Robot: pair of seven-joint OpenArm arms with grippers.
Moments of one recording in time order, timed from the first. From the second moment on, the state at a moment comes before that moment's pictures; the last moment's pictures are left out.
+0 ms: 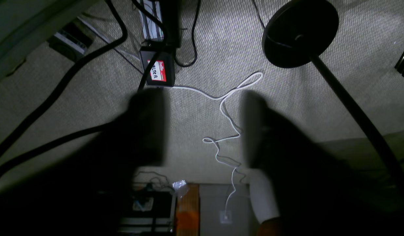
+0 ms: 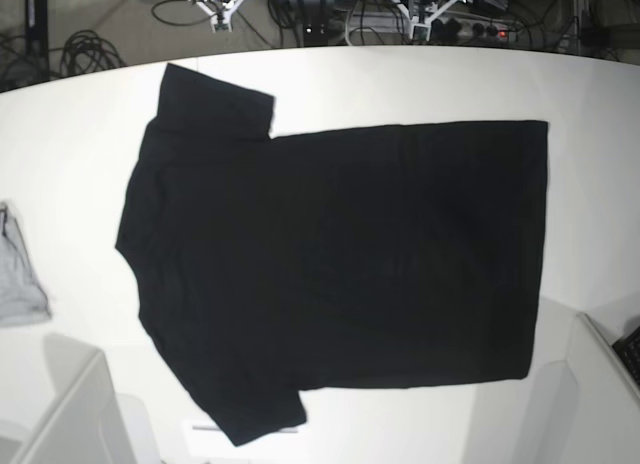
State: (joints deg) left arm 9.4 -3.0 1.5 9.2 0.9 0.3 -13.4; right arm -6.0 0.4 -0.5 7.0 -1.5 0.9 -6.1
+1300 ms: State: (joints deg) left arm 24.4 -9.2 1.6 28.0 1.4 0.3 -13.6; right arm -22.1 3.2 2.3 28.0 -1.3 0.6 -0.1
